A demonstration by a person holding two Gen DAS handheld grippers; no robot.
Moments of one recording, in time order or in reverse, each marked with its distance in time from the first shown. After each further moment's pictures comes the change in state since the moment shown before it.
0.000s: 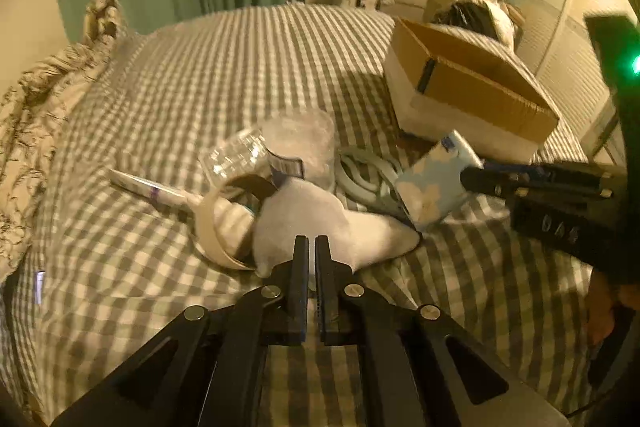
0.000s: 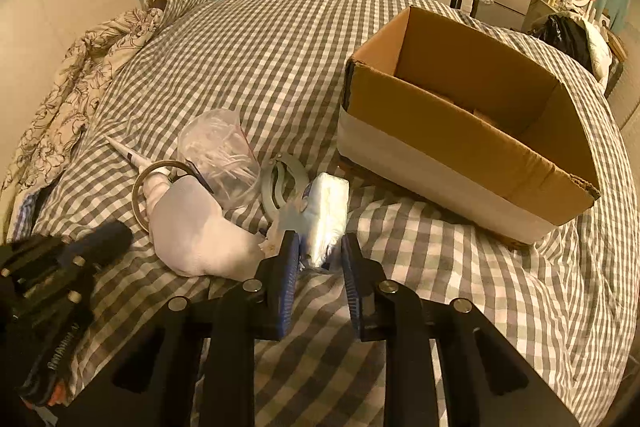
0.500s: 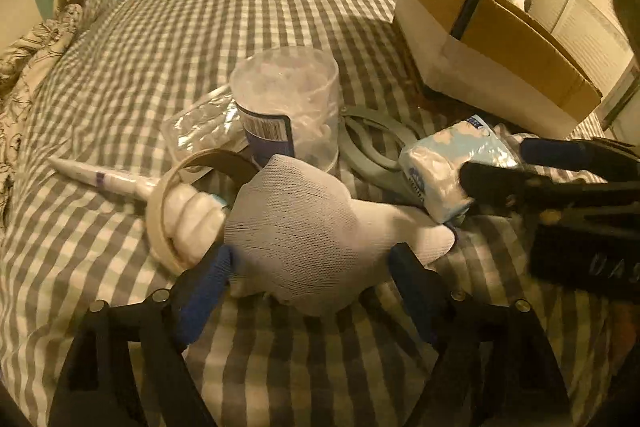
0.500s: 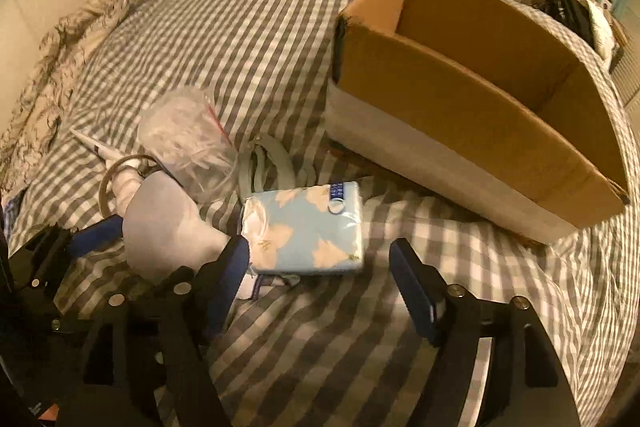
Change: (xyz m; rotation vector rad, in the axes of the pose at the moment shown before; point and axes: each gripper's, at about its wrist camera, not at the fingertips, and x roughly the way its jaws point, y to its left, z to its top) left arm 0.066 -0.003 0.008 0.011 0.133 -0.006; right arm 0.049 -0.006 0.013 0.005 0.131 -0.017
